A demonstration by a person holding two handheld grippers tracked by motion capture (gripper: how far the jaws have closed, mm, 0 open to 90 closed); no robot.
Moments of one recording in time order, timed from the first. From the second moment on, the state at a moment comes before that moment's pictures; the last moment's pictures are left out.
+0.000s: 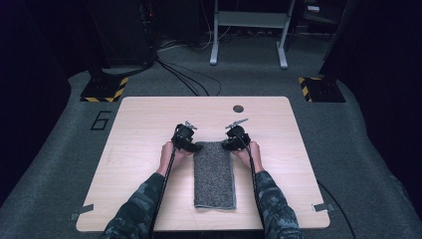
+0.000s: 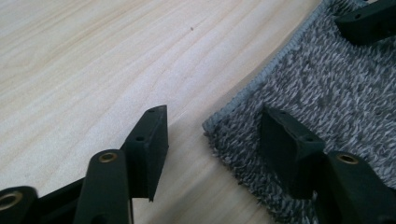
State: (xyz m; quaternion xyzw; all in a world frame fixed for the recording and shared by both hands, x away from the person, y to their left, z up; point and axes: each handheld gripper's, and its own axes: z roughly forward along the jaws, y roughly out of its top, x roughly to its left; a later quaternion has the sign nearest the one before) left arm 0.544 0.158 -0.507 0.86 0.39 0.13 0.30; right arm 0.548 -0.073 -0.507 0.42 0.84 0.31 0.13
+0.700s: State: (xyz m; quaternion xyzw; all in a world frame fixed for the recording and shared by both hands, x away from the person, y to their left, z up) left arm 0.538 0.152 -0.509 0.86 0.37 0.12 0.33; right arm 0.540 -0.071 -0.509 0.42 0.84 0.33 0.13
